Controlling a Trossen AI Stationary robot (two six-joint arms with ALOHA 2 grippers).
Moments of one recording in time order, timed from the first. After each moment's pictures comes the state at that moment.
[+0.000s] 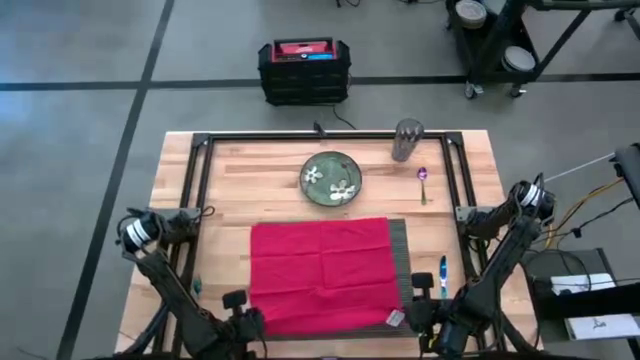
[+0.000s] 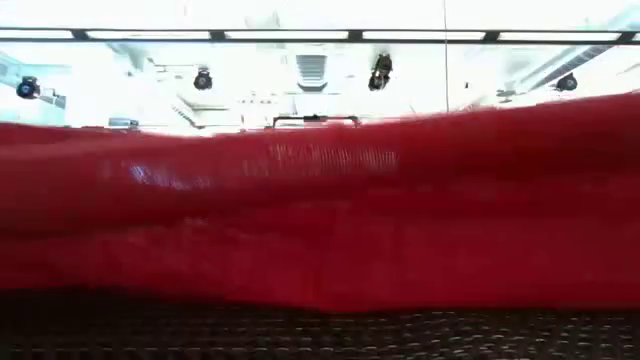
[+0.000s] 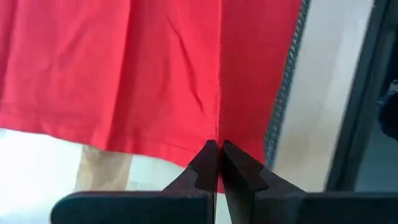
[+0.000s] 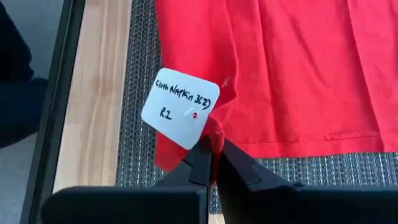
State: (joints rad) left arm -0.99 1.92 1.44 -1.01 -0.38 -1.21; right arm 1.00 1.64 1.13 -0.76 0.47 0.86
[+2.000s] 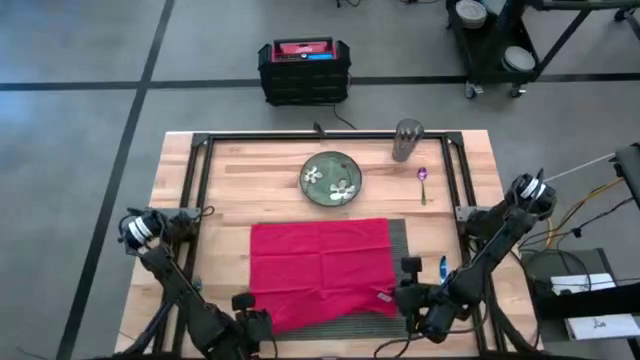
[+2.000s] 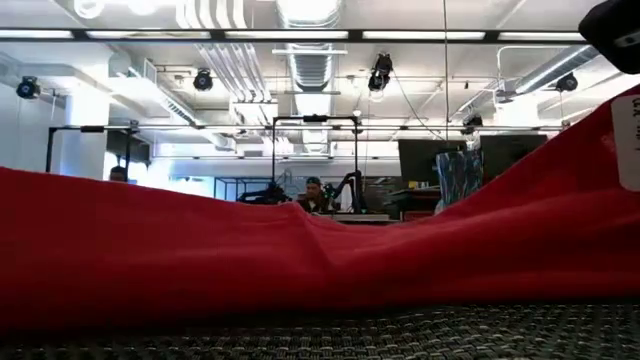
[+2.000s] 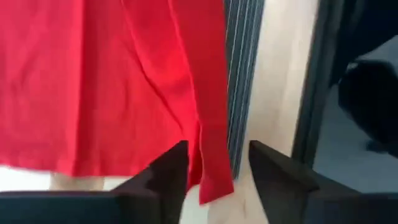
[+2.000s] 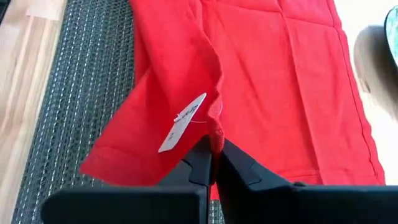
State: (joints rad) left arm -0.93 1.89 1.46 -0.93 -0.31 -1.06; right arm 0.89 1.59 0.99 -0.61 0.60 0.68
